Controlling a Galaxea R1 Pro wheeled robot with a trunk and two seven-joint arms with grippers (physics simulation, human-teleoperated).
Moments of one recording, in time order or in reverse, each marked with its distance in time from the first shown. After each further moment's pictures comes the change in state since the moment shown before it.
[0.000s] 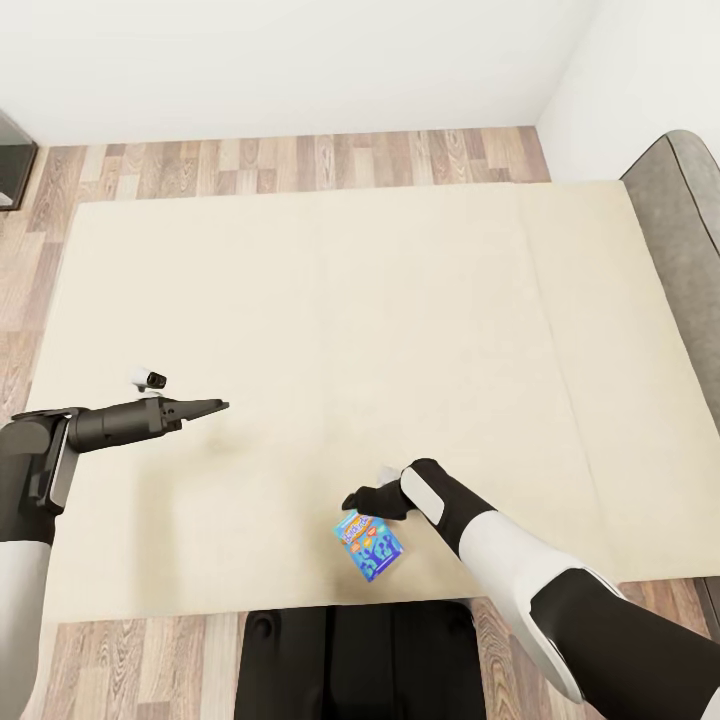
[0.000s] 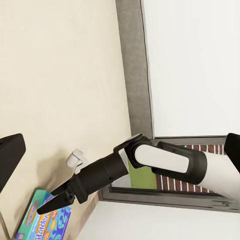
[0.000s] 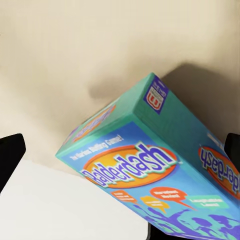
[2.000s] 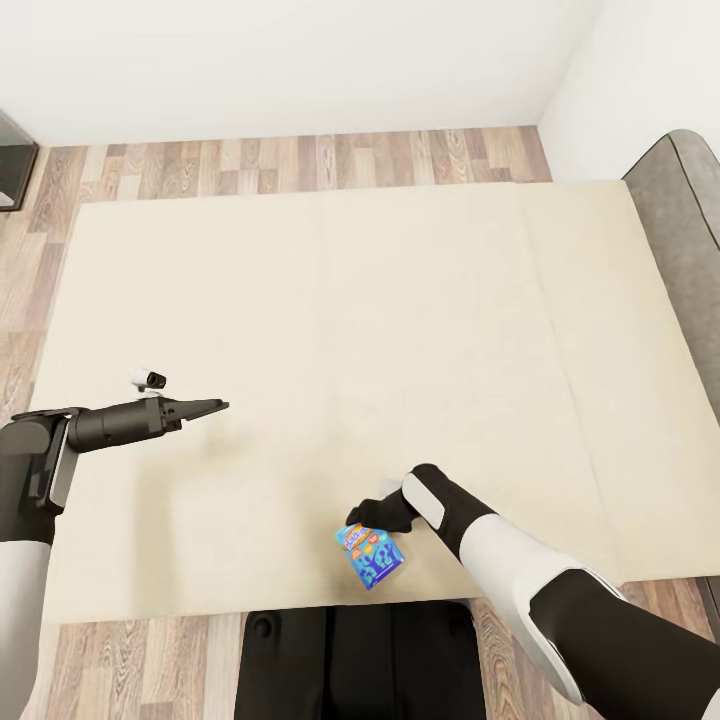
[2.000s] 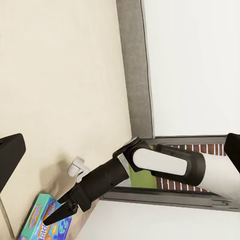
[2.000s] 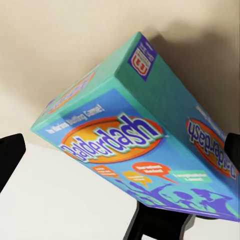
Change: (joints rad) left arm 0.000 0.000 0.000 0.000 0.000 0.001 0.000; right arm 0.003 0.000 0.004 0.036 0.019 0.068 -0.009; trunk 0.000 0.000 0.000
